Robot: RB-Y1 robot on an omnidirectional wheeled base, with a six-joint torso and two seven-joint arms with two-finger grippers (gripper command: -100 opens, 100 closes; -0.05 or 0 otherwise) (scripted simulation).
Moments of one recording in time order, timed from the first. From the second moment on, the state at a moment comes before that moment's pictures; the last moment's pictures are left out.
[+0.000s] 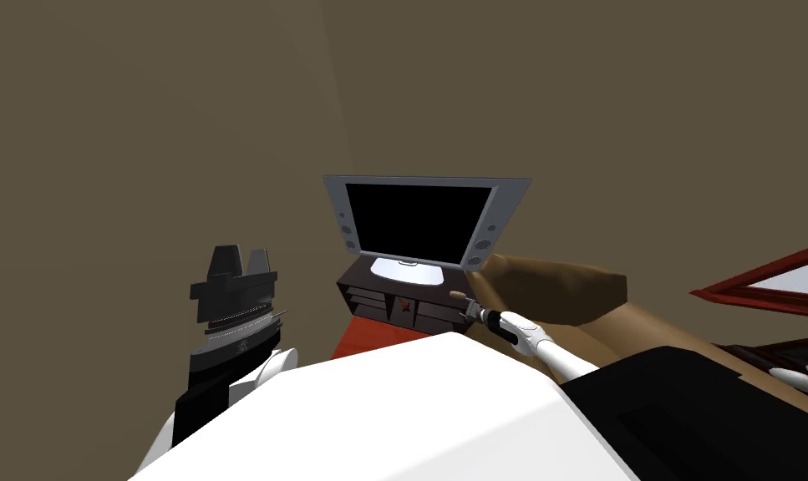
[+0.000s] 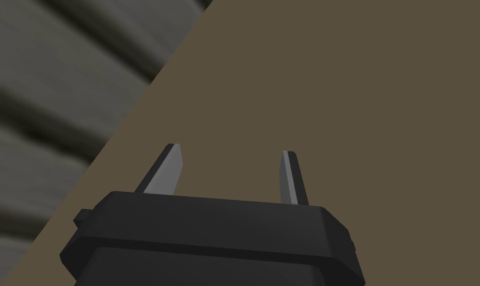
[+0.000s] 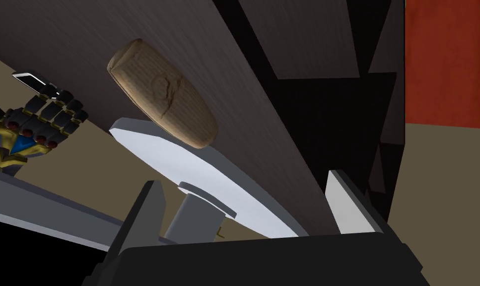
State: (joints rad) left arm 0.53 -0.03 0.07 -2.40 -0.06 -0.57 -0.11; right arm 0.18 -0.88 0.34 -1.06 0.81 -0.31 0.69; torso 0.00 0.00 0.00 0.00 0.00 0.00
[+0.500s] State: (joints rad) left arm 0.53 -0.03 0.07 -2.40 -0.06 -0.57 -0.11; right arm 0.12 -0.91 0.38 -0.90 0.84 -0.29 0.74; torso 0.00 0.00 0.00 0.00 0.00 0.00
